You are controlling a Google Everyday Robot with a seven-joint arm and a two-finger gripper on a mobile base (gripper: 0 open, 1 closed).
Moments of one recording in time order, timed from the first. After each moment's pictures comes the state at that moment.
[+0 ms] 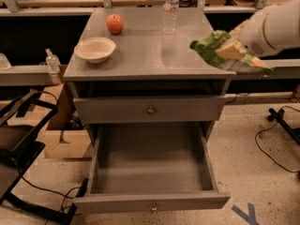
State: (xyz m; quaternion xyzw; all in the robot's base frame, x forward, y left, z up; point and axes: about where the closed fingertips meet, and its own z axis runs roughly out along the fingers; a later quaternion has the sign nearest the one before) arm 0.633 -0.217 0.967 -0.45 0.76 -0.07 0.45
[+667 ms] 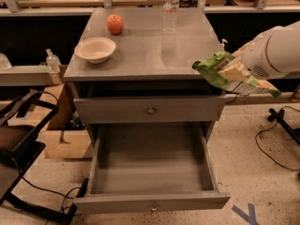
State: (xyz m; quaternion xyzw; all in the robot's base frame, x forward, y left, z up) arm 0.571 -0.220 0.939 -0.45 0.79 -0.09 0.41
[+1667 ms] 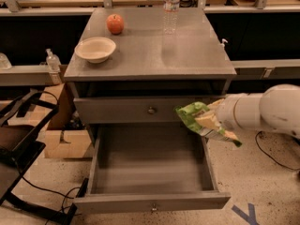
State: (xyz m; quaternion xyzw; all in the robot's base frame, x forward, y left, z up) arm 0.557 -0.186 0.774 -0.41 0.82 0.03 0.40
